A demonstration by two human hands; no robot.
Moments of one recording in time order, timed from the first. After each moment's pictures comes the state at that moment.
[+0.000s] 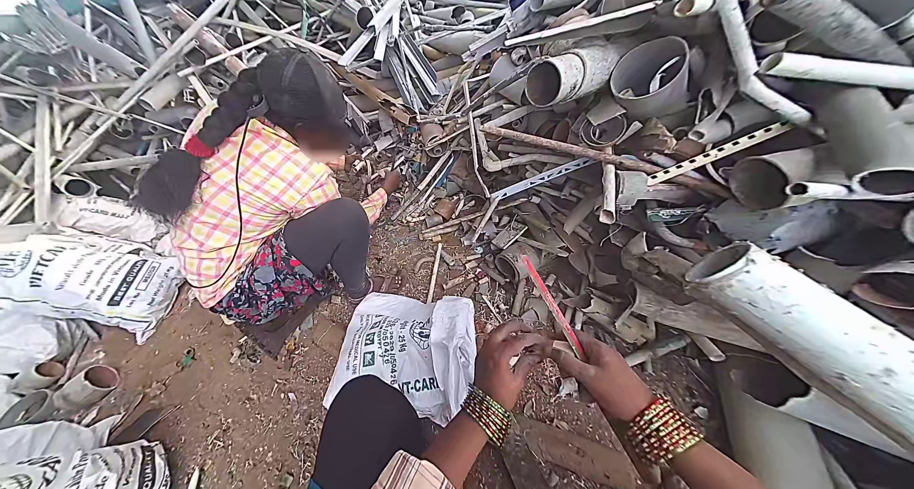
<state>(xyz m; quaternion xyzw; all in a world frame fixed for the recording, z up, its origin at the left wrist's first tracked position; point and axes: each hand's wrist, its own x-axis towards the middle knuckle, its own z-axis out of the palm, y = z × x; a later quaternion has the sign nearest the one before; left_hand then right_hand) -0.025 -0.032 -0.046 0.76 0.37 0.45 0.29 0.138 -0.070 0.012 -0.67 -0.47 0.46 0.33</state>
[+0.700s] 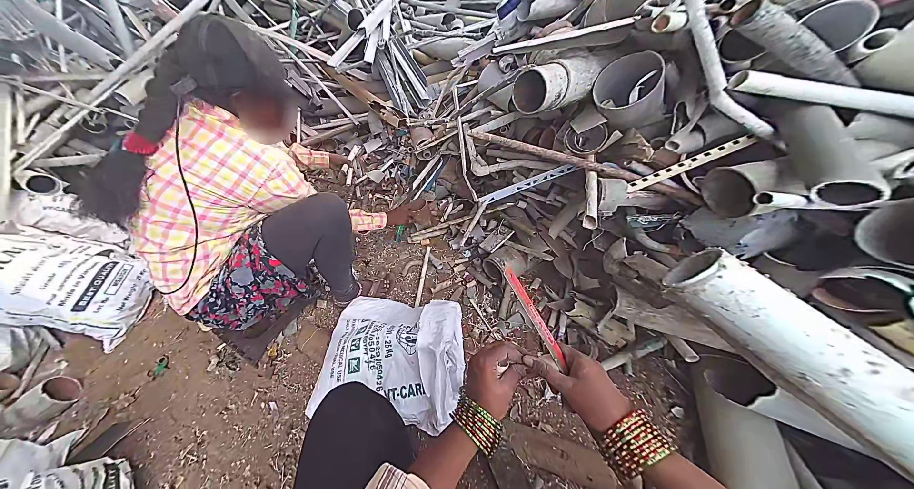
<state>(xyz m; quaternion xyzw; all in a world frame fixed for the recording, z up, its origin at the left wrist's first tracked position) -0.020 -0.039 -0.052 0.71 0.37 0.46 0.39 0.137 -0.071 0.003 -0.72 -0.50 0.42 0.26</state>
